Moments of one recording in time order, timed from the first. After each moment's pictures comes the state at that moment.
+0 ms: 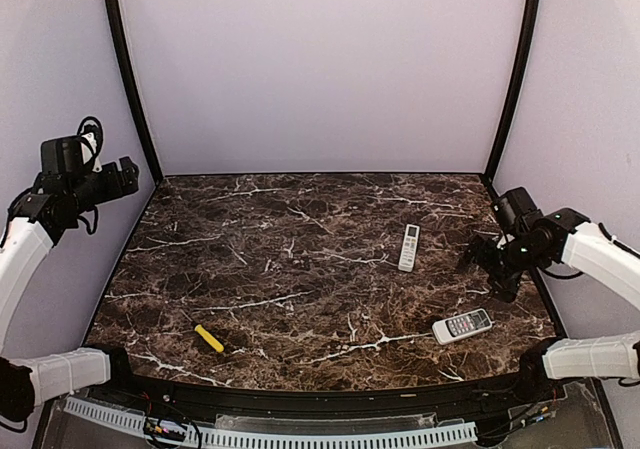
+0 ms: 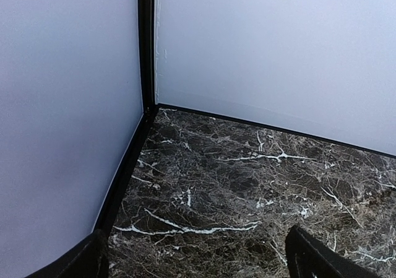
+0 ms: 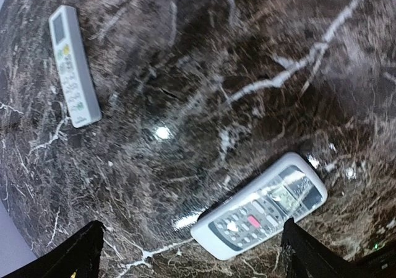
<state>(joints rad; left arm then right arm) 0.02 0.93 1.01 -0.47 -0.12 -0.18 0.36 1.04 0.80 -0.89 -0.03 1.01</state>
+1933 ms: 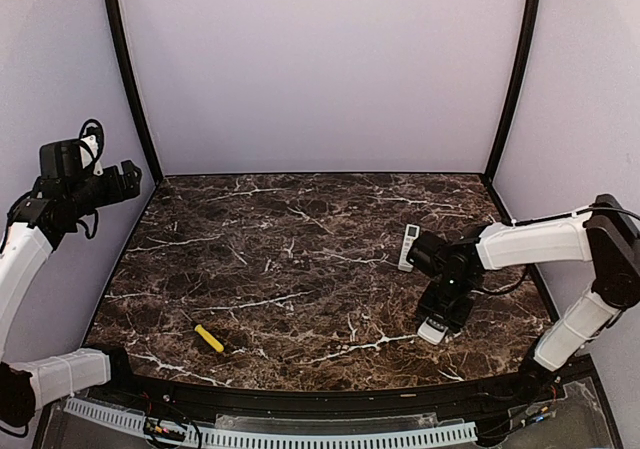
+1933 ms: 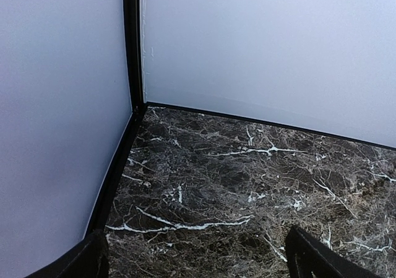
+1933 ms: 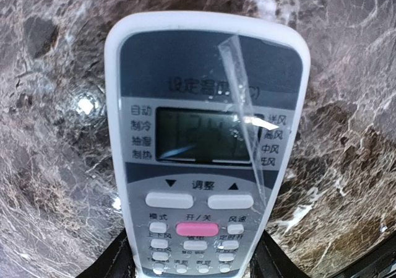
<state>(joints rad) 0.02 0.90 0.98 -0.47 -0.07 -0.16 0.77 1.55 0.83 -0.84 0.03 1.38</state>
